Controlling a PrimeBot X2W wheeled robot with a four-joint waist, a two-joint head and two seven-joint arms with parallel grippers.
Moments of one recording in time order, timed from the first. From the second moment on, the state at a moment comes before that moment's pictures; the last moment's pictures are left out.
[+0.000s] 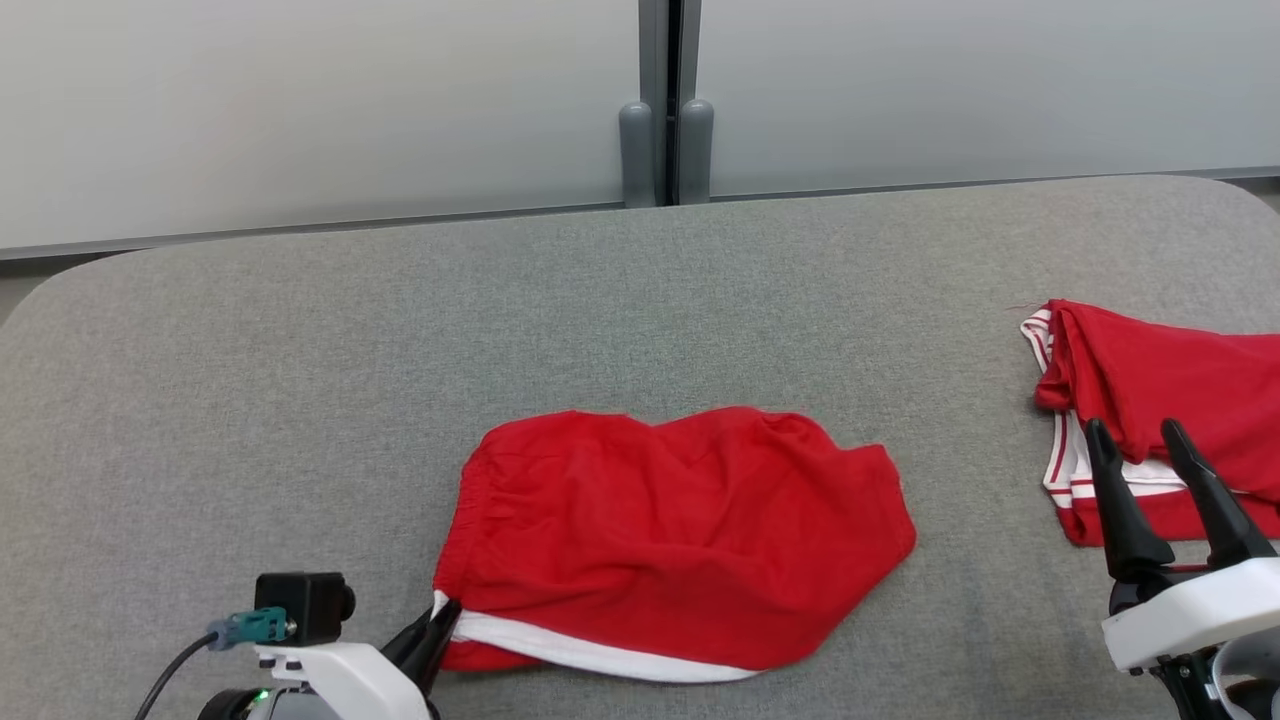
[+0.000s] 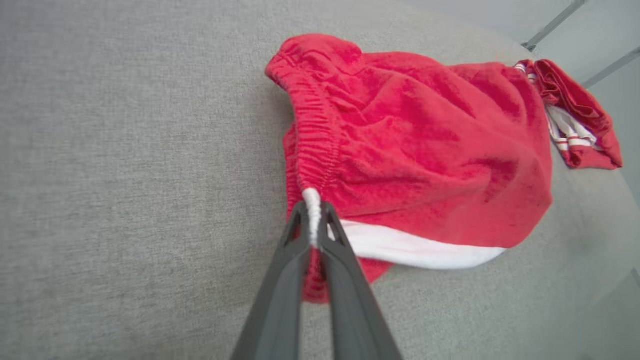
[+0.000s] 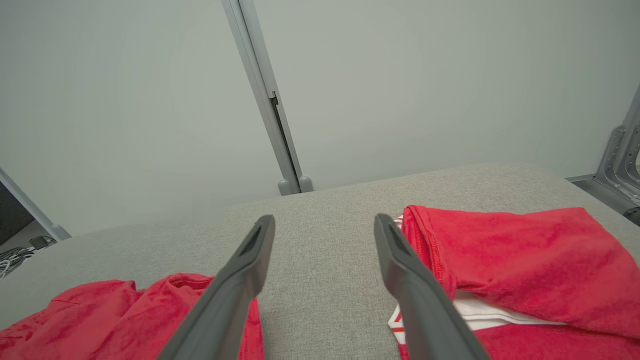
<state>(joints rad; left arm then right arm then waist) -0.03 0.40 -0.48 -0.01 -0.82 0.13 0.26 -0.02 -0.22 0.01 -0.03 0.49 0.13 0.00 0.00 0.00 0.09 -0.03</state>
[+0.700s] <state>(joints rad) 0.02 0.42 -0.44 0.12 -0.73 0.18 0.06 0.02 -0.21 0.03 -0.02 0.48 0.13 0.04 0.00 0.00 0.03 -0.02</state>
